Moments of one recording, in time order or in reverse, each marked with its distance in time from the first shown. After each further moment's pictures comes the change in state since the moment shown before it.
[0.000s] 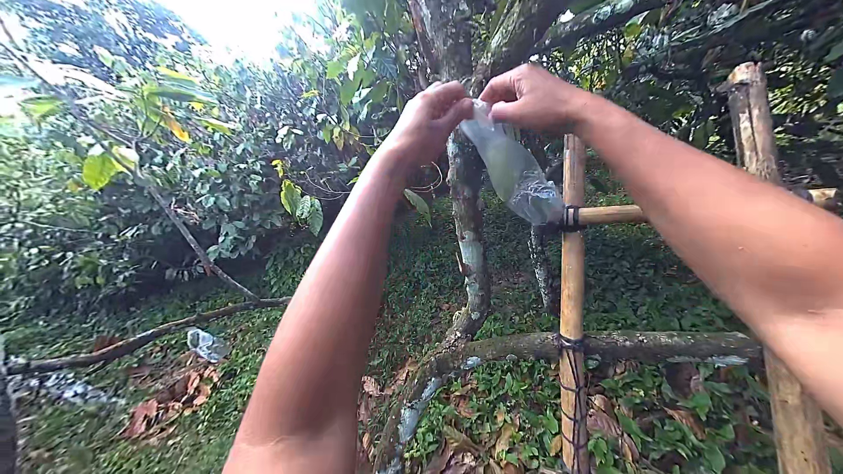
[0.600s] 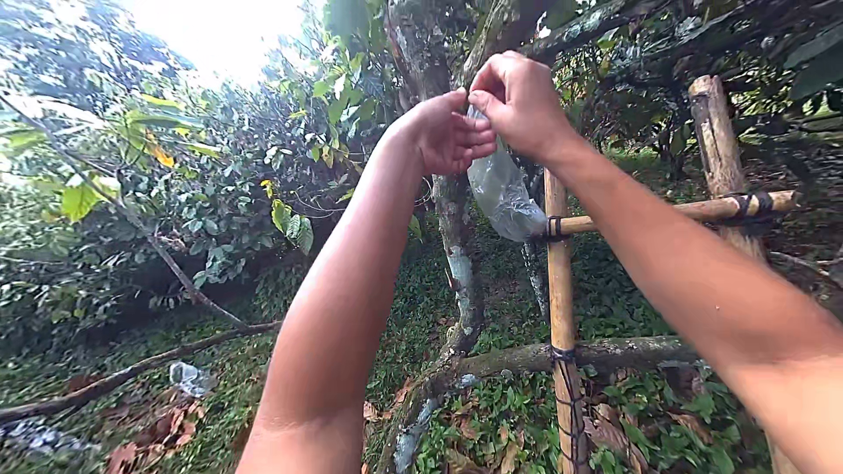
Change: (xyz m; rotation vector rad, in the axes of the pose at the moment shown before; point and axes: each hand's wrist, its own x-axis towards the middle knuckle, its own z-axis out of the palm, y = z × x) left_hand 0.037 0.057 0.015 -0.844 -0.103 -0.773; right_hand -0.025 -0.026 0.004 -0.150 0.506 -0.063
